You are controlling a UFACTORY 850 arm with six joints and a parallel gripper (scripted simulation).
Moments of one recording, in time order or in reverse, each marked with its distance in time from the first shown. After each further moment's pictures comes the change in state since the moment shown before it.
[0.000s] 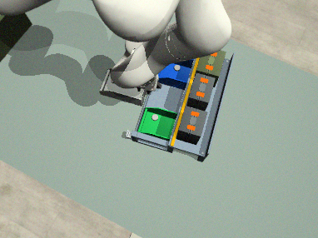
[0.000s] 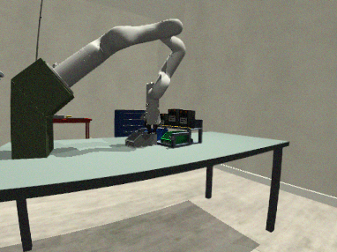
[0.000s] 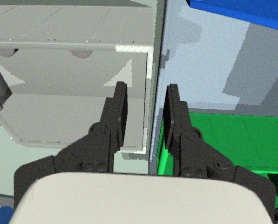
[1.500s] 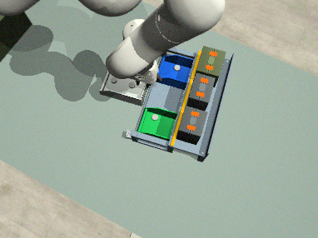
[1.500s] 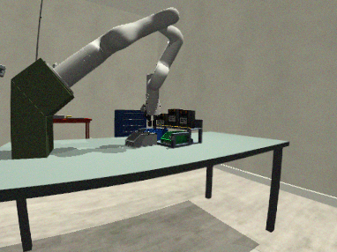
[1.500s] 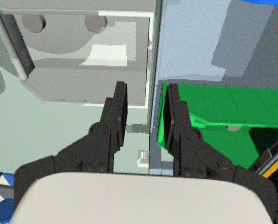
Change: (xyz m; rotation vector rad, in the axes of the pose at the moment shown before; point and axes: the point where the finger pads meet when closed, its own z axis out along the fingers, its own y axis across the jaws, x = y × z) arm 0.000 -0.001 -0.059 0.001 0.000 0.000
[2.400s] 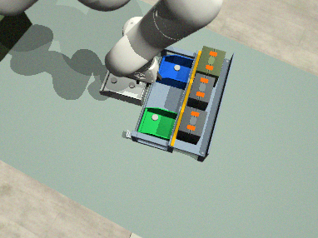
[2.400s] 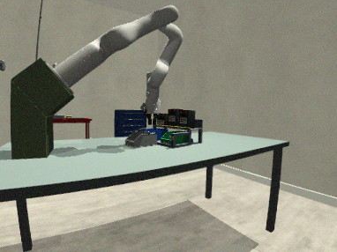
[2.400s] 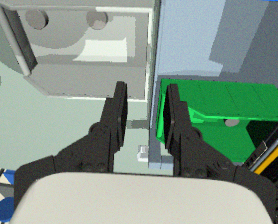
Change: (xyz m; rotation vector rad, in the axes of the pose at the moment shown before) arm 0.000 0.001 -0.011 -0.001 0.000 0.001
